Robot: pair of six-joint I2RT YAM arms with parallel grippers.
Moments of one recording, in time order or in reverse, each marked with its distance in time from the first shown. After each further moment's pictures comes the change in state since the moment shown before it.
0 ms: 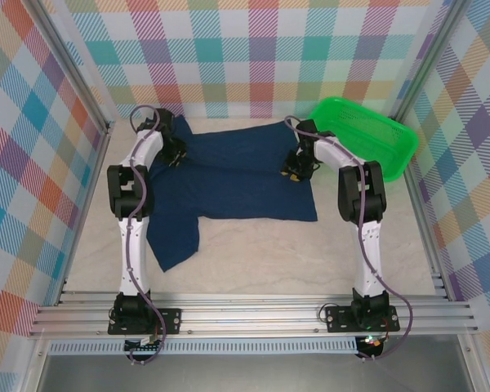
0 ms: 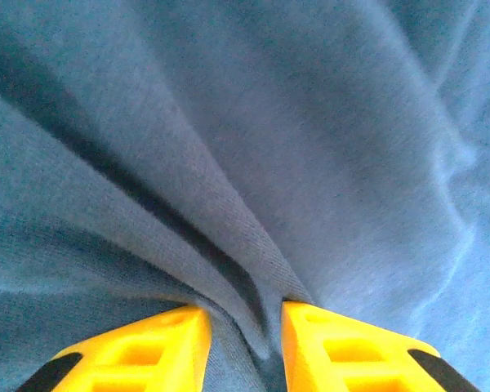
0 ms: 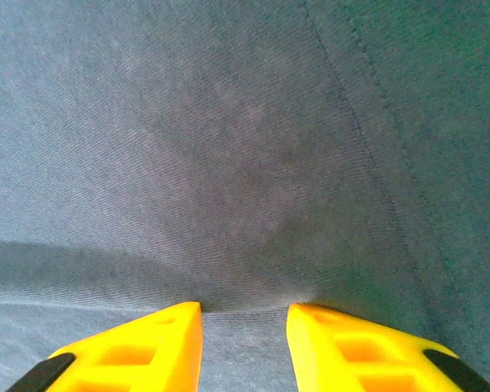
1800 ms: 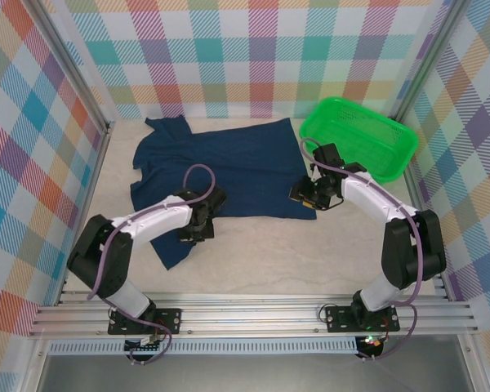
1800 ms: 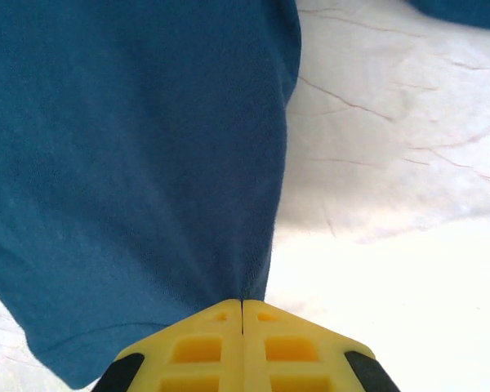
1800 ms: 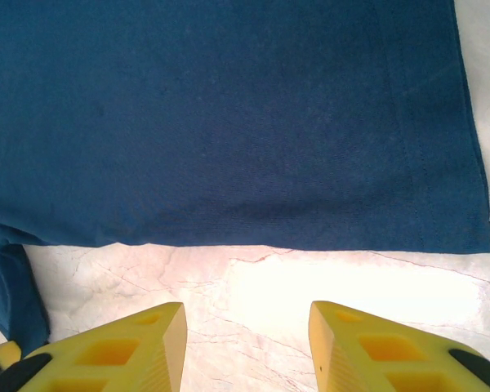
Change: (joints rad) left arm -0.587 -0.966 -1.233 -0.051 -0.294 0.197; right arm 0.053 -0.753 -0.756 0.119 -0.020 0.005
